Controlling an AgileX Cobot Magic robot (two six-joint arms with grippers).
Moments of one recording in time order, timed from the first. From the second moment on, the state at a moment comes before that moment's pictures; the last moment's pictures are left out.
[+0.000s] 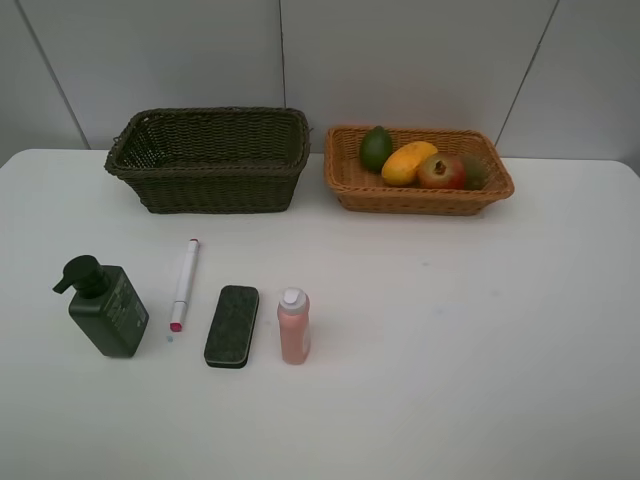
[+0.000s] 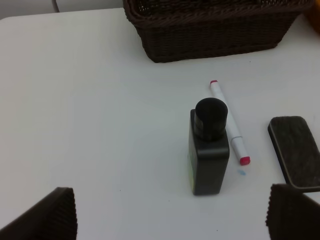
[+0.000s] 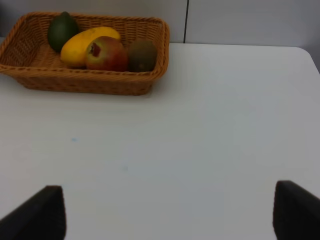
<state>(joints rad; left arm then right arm) 0.01 -0.01 -0.50 -0.08 1.05 0.12 0.01 0.00 -0.52 -0.07 1.06 0.00</state>
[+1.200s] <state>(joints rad) 0.01 0.09 -0.56 -0.08 1.05 0.07 0.01 0.00 -0.52 -0.07 1.06 0.00</state>
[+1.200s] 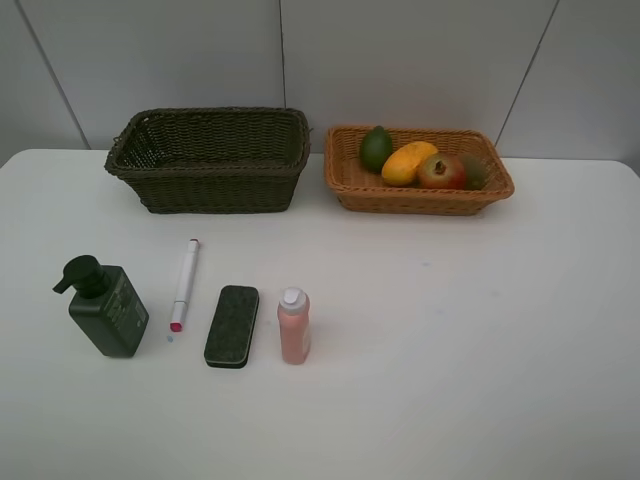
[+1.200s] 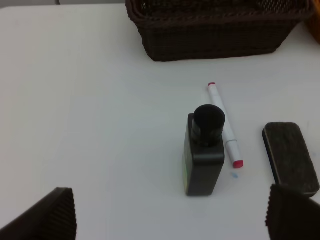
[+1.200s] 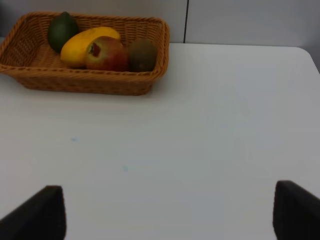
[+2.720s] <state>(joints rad) 0.01 1.24 -0.82 -0.28 0.97 0.22 0.01 0.00 -0.52 -0.07 1.06 0.00</state>
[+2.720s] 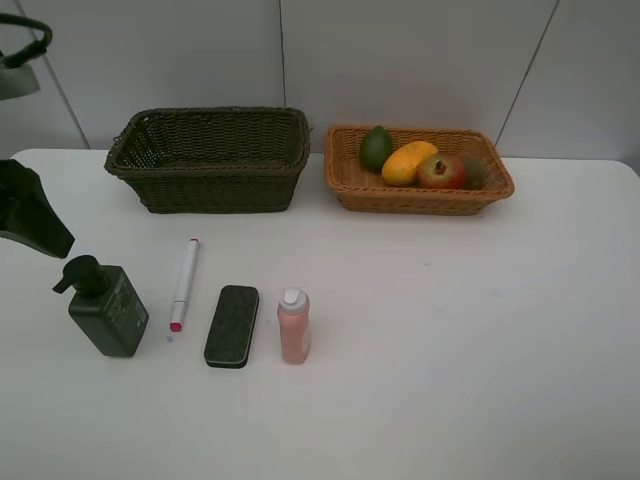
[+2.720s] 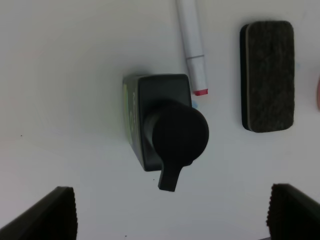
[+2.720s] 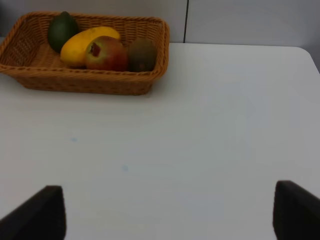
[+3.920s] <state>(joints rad) -0.21 1.54 -0.82 -0.10 0.73 -0.01 0.01 0.00 -0.52 -0.07 1.06 0.00</state>
